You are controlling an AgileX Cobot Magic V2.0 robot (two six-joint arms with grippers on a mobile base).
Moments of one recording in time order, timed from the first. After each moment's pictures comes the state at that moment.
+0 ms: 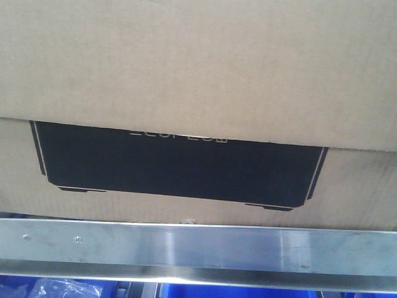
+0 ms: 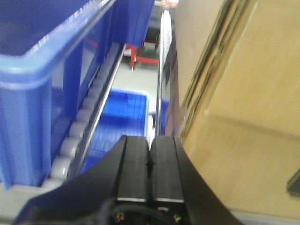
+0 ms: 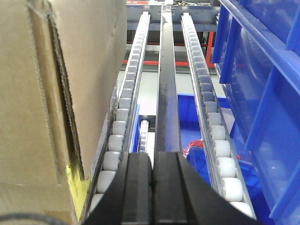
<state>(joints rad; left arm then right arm) -0.10 -0.01 0.03 -0.10 0.06 -0.01 -0.05 -0.01 0.03 0.08 0.11 -0.04</state>
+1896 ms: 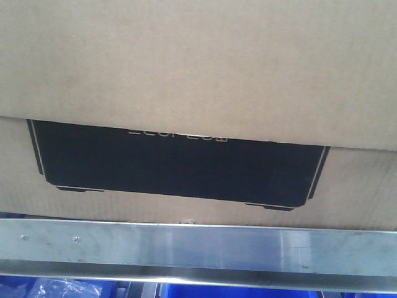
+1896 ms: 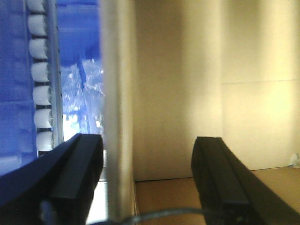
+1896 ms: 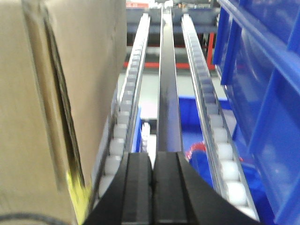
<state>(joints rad) -0.29 1.42 -1.55 0.04 1.22 -0.10 -0.05 -0.01 0.03 0.10 0.08 -0.04</state>
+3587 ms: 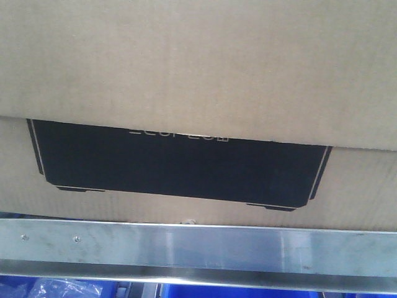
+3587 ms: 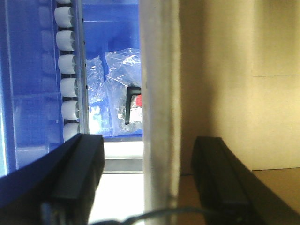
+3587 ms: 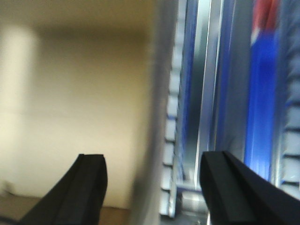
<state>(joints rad) -0.29 1.43 -1.55 0.12 1.25 -0.11 -0.05 1.30 -1.21 0.24 0.96 -0.07</state>
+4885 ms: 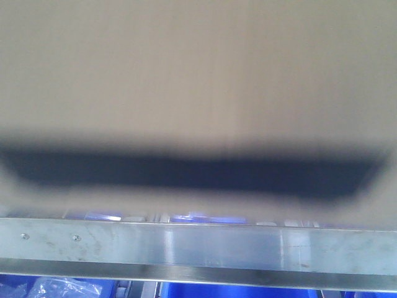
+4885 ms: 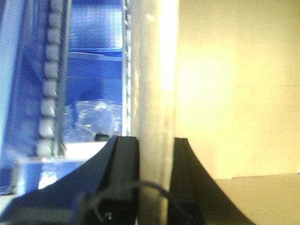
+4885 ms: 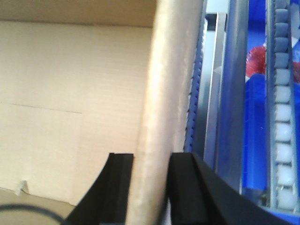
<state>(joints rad) -0.36 0.69 -0.96 0.08 0.98 -0.21 -0.04 0.55 -0.85 0.27 0.94 -0.08</state>
